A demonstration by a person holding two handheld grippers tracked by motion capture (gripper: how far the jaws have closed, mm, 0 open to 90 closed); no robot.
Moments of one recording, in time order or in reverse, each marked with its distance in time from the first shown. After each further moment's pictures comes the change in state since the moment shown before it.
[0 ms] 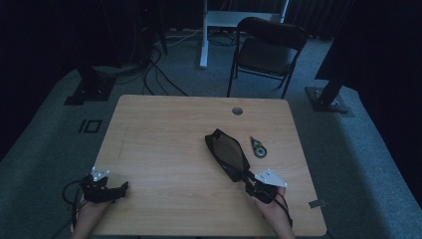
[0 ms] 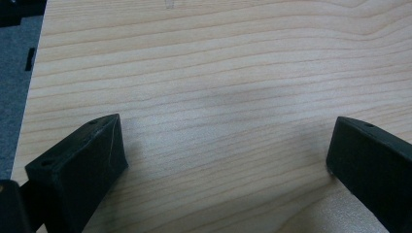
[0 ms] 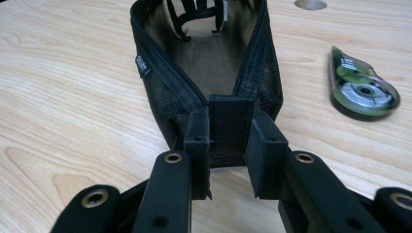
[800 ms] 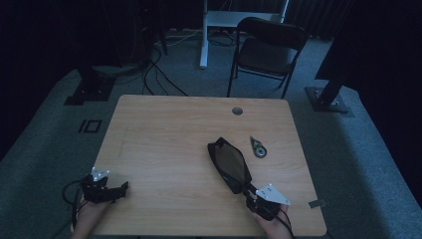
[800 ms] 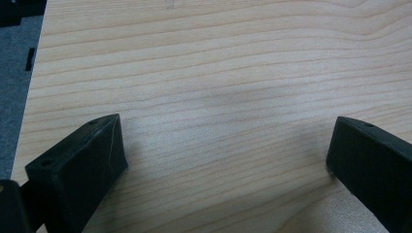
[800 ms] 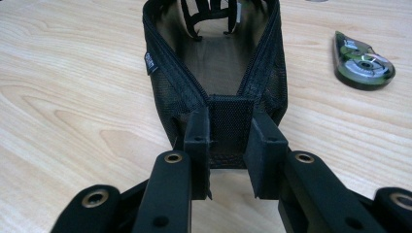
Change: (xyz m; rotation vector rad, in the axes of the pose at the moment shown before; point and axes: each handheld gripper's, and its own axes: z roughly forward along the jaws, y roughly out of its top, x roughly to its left) left arm 0.000 0.000 0.000 0.000 0.000 0.000; right arm 0.022 -0.020 -0.034 -0.001 -0.002 -0.011
